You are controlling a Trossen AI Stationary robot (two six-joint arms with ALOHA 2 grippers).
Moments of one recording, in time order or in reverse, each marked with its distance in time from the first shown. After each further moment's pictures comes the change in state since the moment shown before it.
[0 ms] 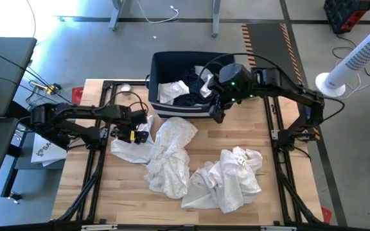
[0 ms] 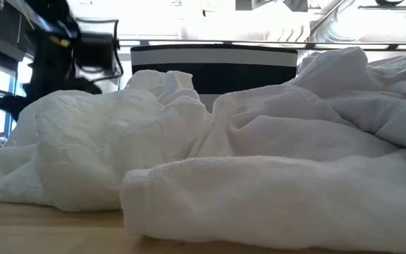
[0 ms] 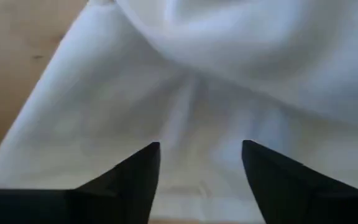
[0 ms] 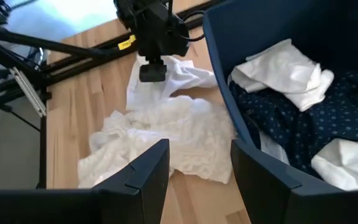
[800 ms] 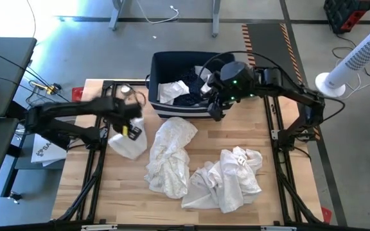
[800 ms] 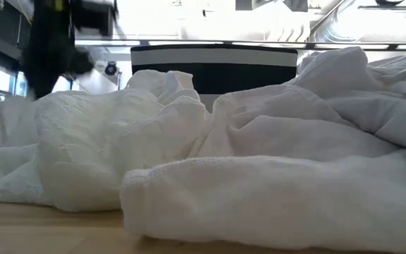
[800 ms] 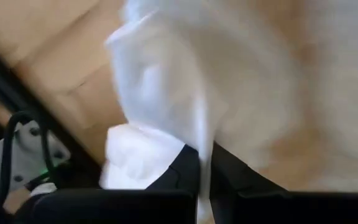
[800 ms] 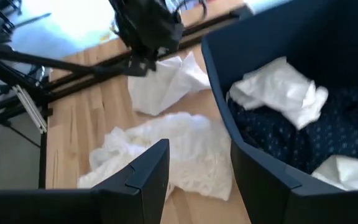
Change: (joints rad) left arm -0.033 -0.090 0.264 -0.399 -0.185 0.262; right arm 0.000 -0.001 0.013 0.053 0.027 0.004
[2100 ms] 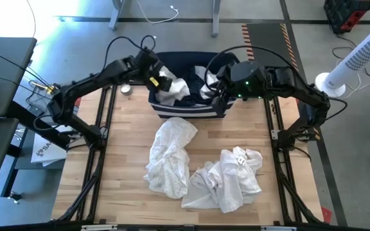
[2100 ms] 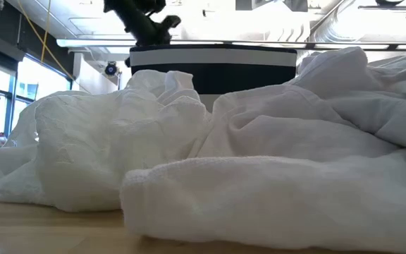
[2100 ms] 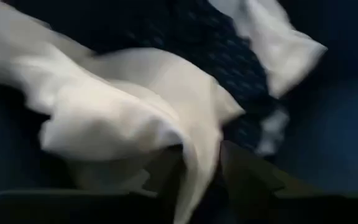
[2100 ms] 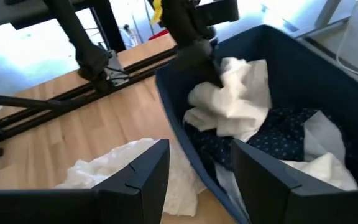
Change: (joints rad) left arm 0.354 0.364 0.551 0.526 0.078 0.292; right arm 0.057 -0.011 0.106 -0.068 0.274 0.050
